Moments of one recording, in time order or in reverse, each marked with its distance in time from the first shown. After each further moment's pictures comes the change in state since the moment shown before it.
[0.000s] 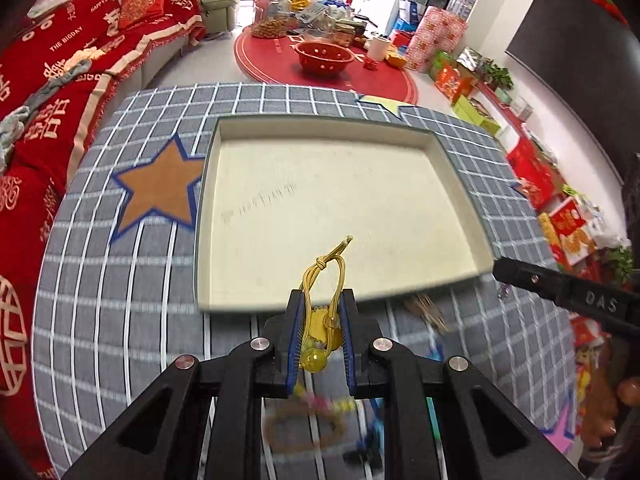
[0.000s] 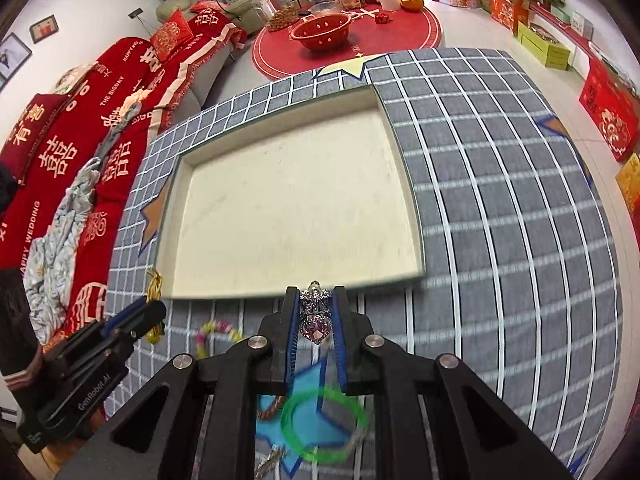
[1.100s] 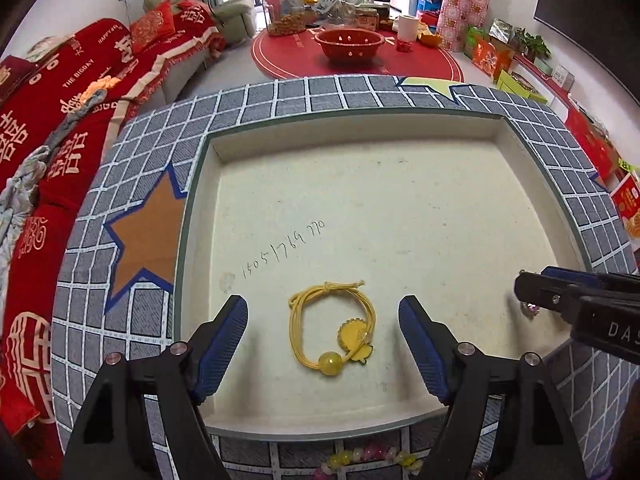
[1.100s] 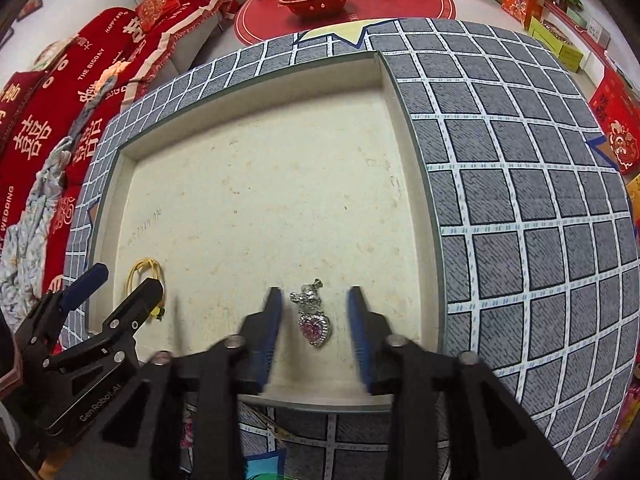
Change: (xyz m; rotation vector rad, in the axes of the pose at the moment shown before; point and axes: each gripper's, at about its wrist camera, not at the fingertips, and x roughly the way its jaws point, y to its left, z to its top) left arm 0.075 -0.014 0.034 0.077 0.027 0.214; right arm 0.081 -0.011 0.043 -0.031 0.100 -0.059
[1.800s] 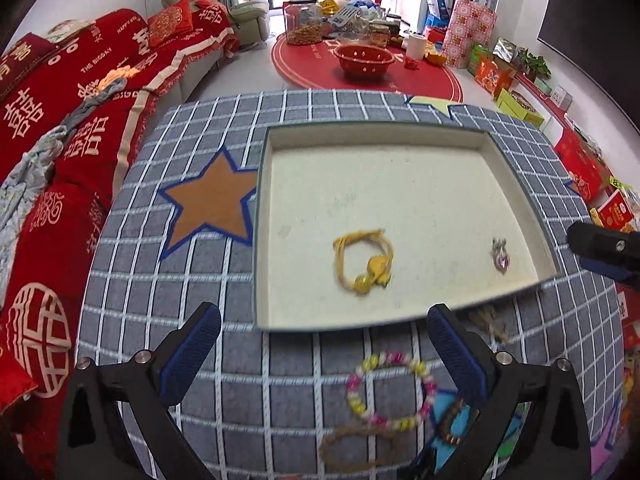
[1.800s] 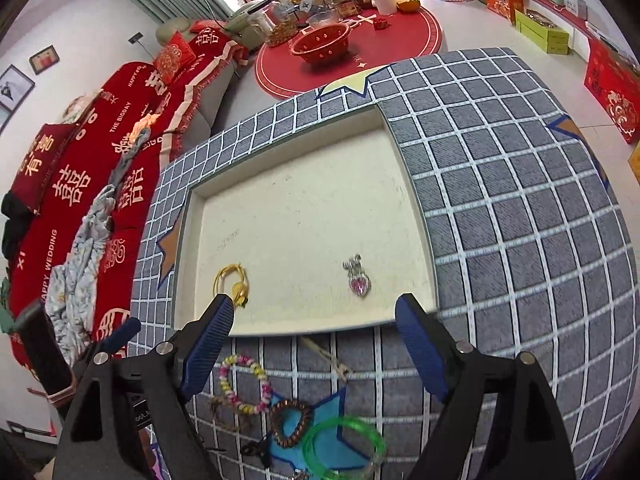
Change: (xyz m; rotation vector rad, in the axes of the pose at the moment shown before) left arm -0.061 0.037 -0.049 -0.065 -0.027 -0.020; right arm -0.084 0.004 -0.039 0.112 -0.137 0.149
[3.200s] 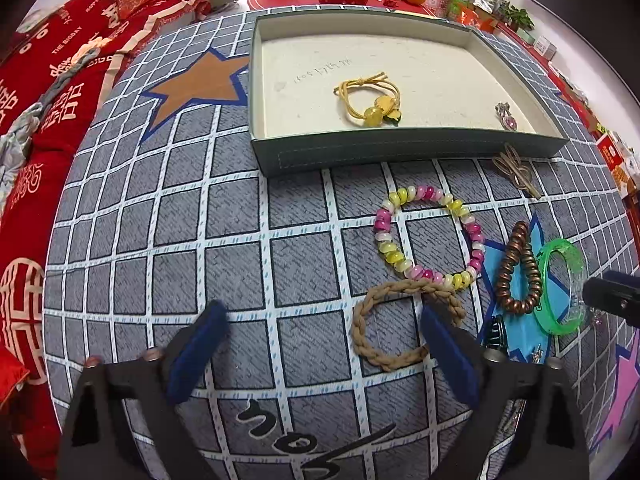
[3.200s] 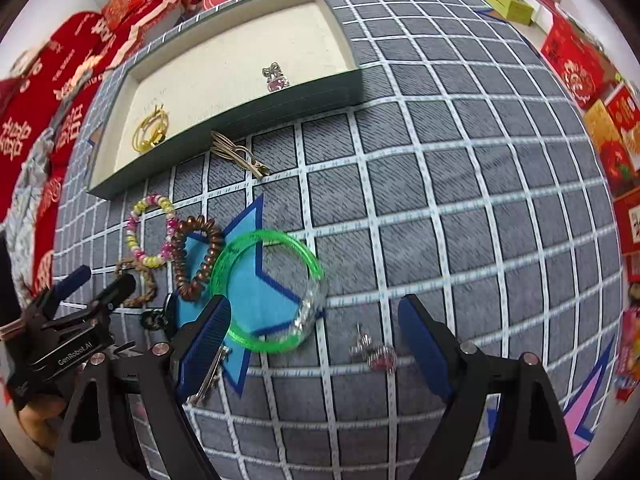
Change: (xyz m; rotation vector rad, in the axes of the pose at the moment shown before) left arm 0.025 0.014 -0.074 0.097 0.163 -0.055; right arm 0.017 -0.019 -0.117 -0.014 0.189 -0.259
